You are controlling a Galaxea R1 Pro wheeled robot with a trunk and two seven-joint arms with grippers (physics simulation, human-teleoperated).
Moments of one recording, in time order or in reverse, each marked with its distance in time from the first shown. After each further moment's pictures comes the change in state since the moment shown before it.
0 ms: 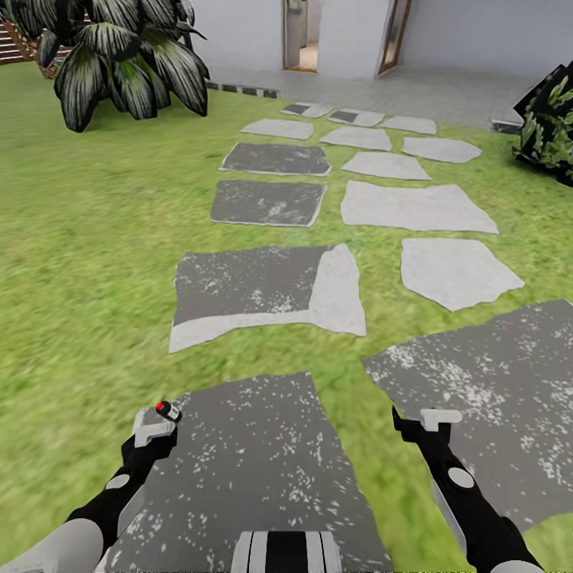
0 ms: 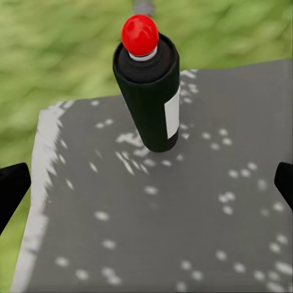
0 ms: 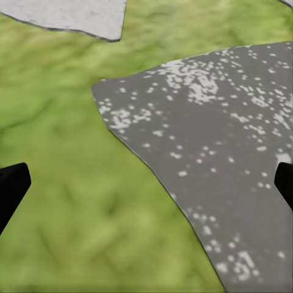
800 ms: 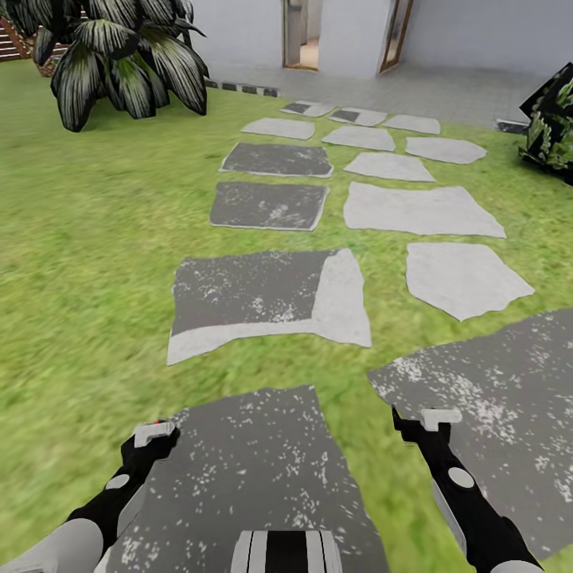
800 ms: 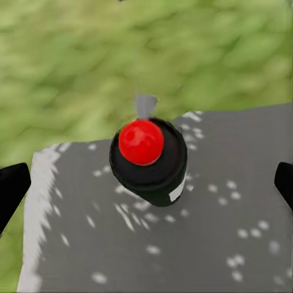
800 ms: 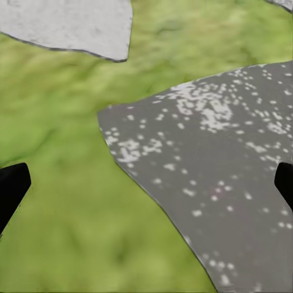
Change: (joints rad) left arm 0.000 0.000 0.001 0.000 0.000 0.002 0.001; right arm 0.000 0.000 0.000 -0.001 0.000 0.000 0.000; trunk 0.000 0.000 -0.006
